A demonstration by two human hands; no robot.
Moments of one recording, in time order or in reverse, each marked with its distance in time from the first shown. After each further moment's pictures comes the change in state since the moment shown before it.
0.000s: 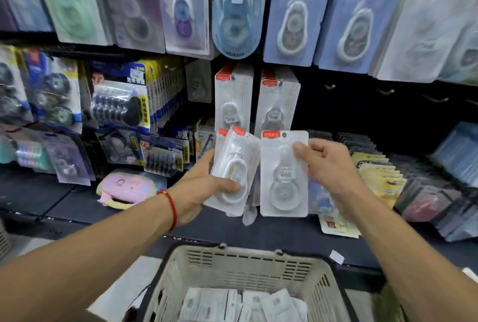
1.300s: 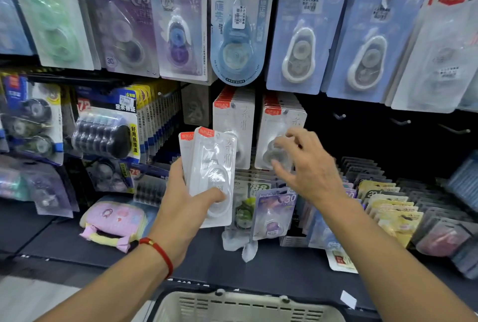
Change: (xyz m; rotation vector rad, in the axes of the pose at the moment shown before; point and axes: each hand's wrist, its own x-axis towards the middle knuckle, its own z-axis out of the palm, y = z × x) left_hand 0.021 0.011 -0.010 -0.070 0.354 0.213; right_hand 0.097 0.019 0.024 -1.008 0.204 -0.872
